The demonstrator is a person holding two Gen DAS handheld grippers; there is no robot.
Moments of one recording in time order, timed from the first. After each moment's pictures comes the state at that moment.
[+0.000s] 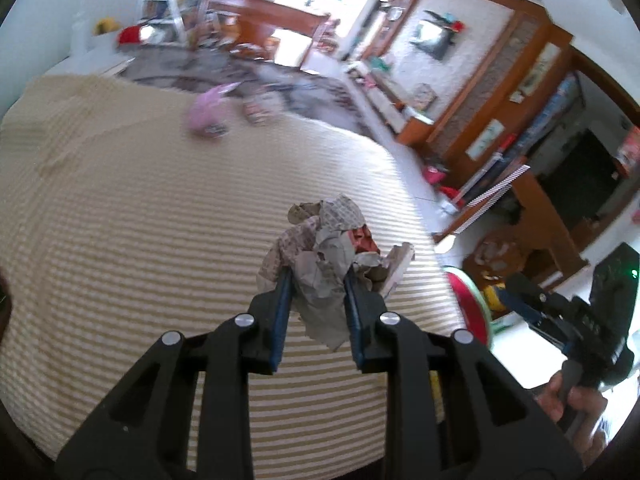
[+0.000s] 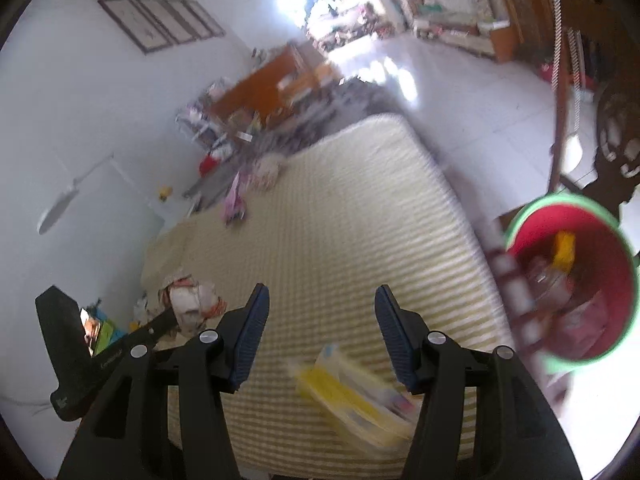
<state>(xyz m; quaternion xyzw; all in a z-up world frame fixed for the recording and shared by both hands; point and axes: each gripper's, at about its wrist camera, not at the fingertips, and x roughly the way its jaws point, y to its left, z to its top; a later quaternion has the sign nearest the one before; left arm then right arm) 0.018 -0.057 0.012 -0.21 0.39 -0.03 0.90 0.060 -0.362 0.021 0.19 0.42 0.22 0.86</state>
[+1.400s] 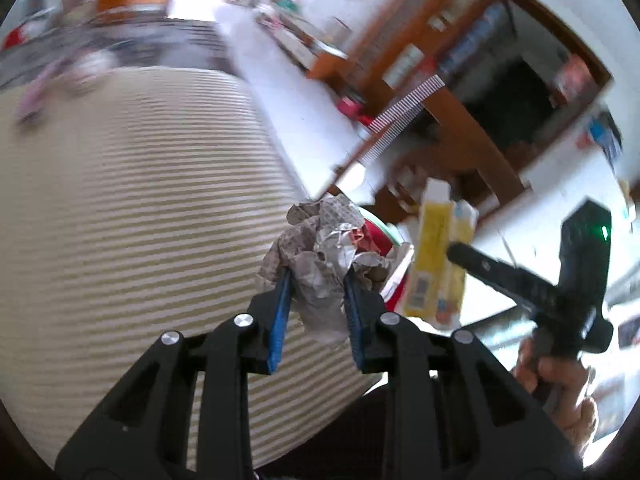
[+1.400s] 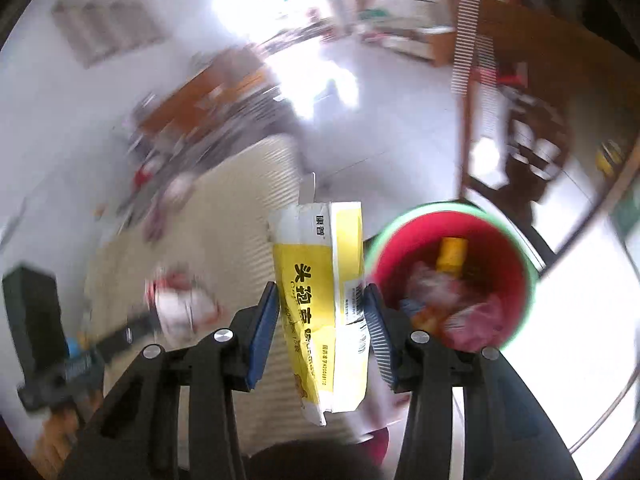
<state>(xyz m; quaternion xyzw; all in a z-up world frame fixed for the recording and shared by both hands) 0.078 -0.226 0.000 -0.16 0.46 -0.21 0.85 0.063 -0.474 -0.001 0.19 0.46 0.10 0.86</state>
